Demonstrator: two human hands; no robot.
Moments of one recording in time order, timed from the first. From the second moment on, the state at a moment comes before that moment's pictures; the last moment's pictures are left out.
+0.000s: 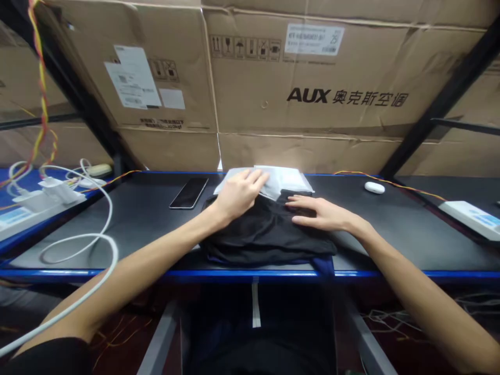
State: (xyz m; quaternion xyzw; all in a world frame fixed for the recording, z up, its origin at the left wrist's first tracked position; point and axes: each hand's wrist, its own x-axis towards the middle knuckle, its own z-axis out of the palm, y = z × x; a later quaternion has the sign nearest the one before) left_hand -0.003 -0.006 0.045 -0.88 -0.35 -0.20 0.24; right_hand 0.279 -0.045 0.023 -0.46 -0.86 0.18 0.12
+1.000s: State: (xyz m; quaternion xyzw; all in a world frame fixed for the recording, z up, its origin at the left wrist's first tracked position) left_hand -0.113 0.031 0.016 -0.95 -0.19 -0.25 0.08; right_hand 0.290 -0.042 0.022 -0.50 -0.85 0.18 0.07
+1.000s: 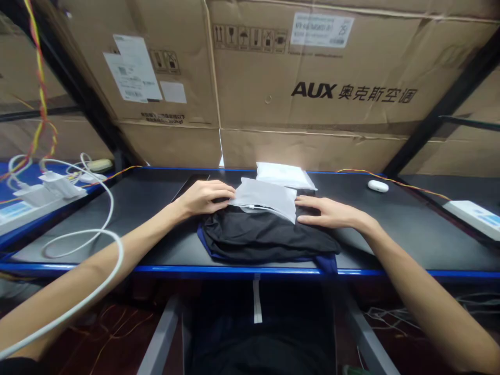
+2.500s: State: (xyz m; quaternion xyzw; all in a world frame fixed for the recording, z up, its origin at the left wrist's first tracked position) left_hand -0.101 0.011 0.016 -0.95 -0.14 -0.24 0.14; right_hand 0.150 -0.066 0.015 -0.33 -0.89 -0.30 0.06
